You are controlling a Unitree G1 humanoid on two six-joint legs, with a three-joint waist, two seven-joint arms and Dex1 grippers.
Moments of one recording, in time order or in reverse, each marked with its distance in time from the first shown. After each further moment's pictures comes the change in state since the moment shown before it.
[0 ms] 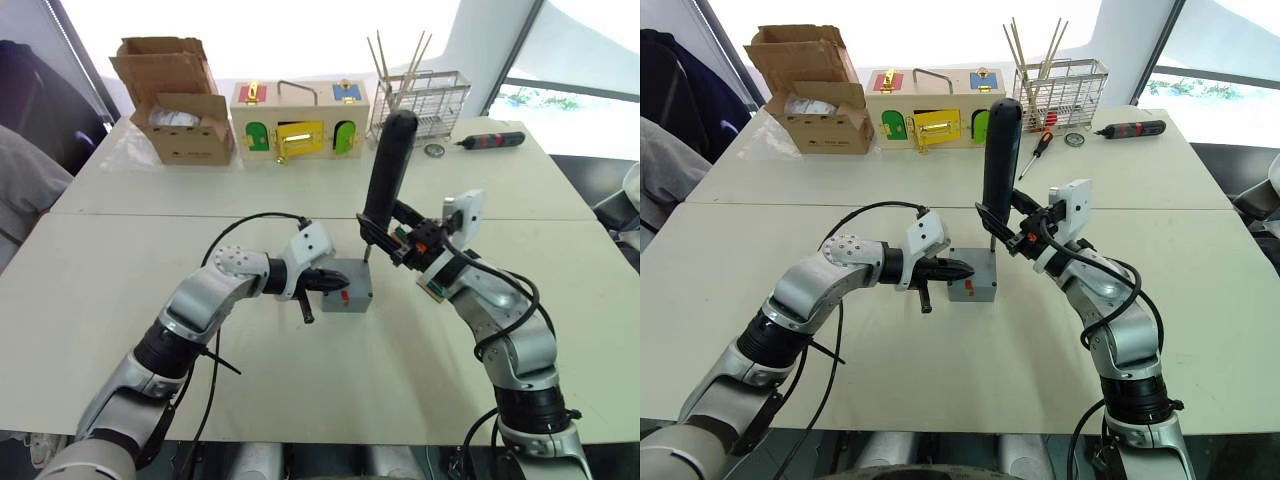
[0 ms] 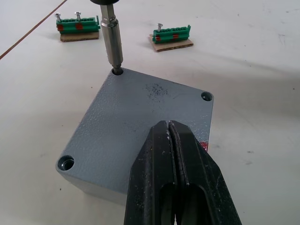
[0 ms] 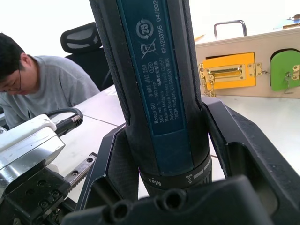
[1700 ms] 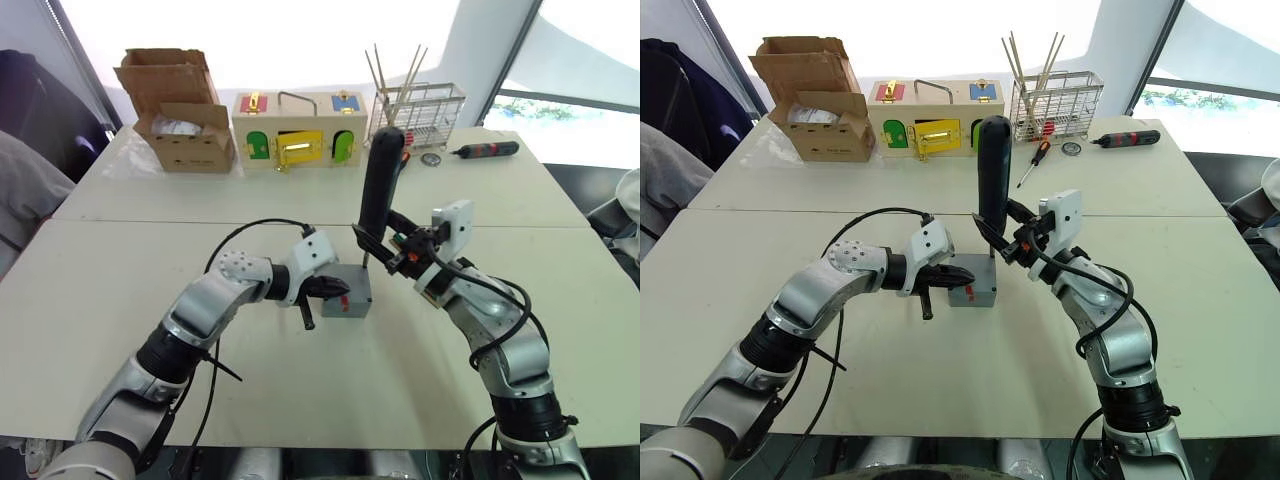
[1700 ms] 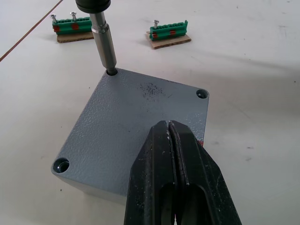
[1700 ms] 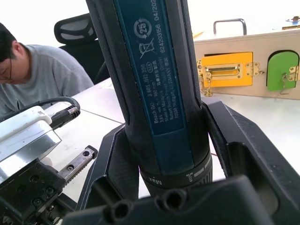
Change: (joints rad) left arm 0.013 -0.001 -0.031 -0.004 0.032 -0.004 0.005; right arm 0.036 0.001 0.044 -0.004 -0.058 -0.021 -0.024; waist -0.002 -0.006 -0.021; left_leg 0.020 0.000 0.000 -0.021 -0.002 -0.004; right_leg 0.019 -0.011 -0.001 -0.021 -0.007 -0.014
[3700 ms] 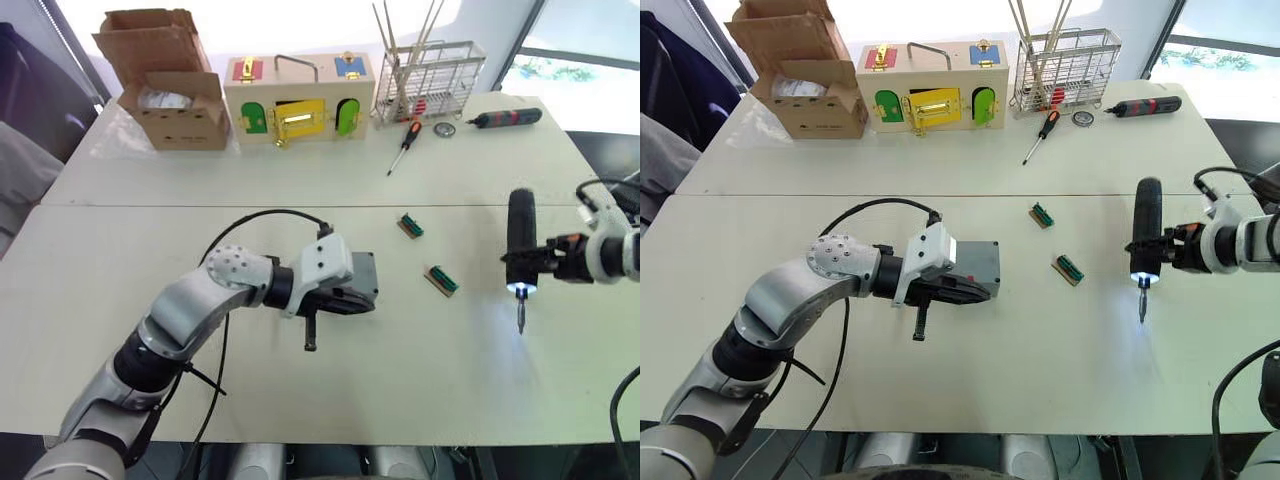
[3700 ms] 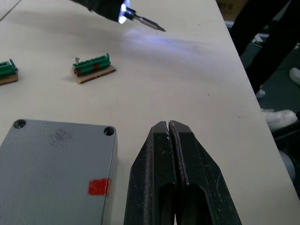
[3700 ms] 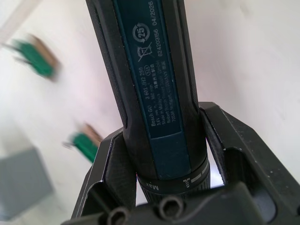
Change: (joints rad) left arm -0.013 0.057 0.018 -0.279 -0.167 0.059 -0.069; right arm -0.506 -0.776 -0.016 0.849 0.408 1.088 0.197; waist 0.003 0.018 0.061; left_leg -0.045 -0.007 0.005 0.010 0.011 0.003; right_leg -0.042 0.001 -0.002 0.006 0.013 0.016
